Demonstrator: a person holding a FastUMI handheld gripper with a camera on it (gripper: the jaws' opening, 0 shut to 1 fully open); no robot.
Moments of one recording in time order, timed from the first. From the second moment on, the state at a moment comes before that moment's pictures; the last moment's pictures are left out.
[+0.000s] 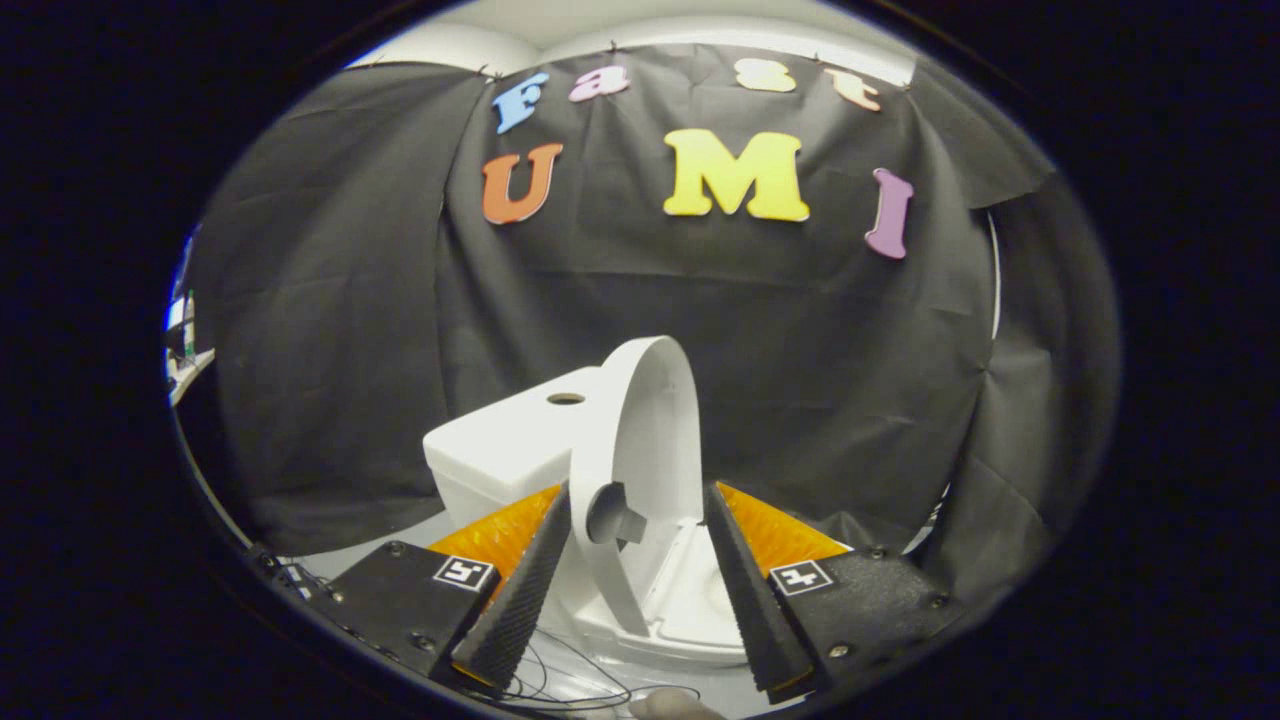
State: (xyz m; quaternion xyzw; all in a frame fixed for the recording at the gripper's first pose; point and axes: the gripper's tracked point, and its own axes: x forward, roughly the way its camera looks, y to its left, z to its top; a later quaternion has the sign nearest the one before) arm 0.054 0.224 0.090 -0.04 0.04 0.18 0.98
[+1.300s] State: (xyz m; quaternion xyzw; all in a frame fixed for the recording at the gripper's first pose) arm -0.011 0.012 0.010 0.02 -0.02 0.03 1.00
